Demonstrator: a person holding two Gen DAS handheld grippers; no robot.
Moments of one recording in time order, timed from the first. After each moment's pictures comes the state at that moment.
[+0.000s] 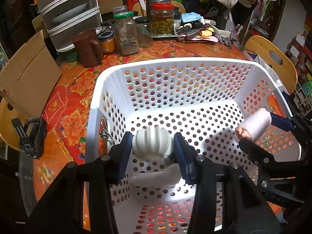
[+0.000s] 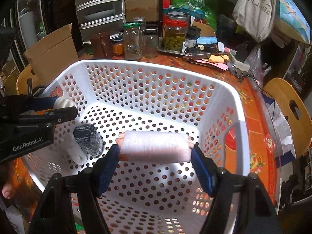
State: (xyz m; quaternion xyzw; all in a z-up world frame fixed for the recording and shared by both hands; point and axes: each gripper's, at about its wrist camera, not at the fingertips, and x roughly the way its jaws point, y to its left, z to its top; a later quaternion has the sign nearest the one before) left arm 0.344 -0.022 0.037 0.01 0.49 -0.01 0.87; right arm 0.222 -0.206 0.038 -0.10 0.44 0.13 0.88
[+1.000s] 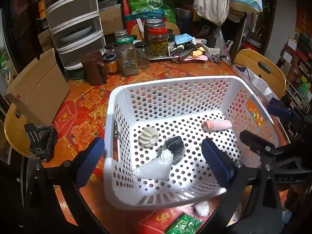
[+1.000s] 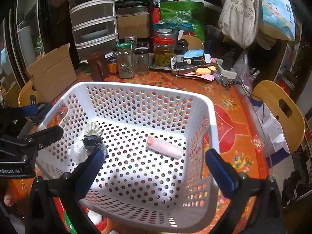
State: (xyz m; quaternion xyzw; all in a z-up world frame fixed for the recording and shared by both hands) left arm 0.285 -0.022 0.091 0.02 0.41 -0.02 0.91; right arm 0.195 -0.230 0.075 -0.06 0.39 0.12 0.91
